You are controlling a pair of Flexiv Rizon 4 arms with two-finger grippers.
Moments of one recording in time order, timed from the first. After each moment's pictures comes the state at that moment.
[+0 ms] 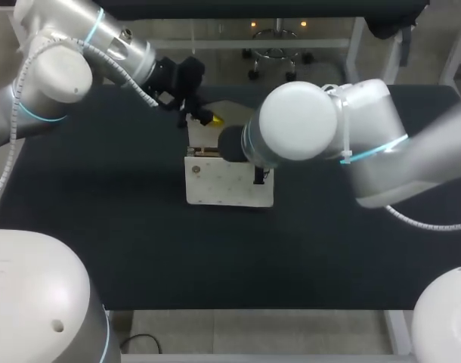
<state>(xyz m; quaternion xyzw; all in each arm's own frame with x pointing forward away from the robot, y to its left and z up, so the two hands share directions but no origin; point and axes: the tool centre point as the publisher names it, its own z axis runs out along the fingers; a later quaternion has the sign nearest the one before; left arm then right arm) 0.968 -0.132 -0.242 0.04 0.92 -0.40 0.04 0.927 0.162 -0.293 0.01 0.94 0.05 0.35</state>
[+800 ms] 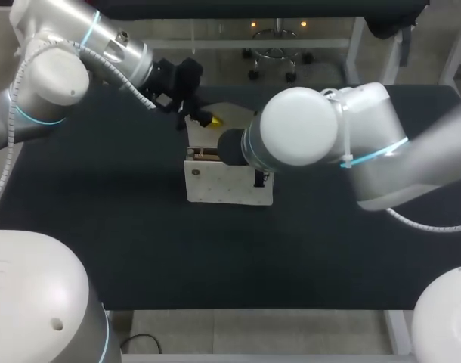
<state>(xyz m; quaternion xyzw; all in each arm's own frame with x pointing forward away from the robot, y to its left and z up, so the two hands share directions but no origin) 0.960 -0.133 -0.240 0.05 0.91 -0.41 0.04 0.926 0.164 -0.296 0.00 0.94 0.05 0.35</state>
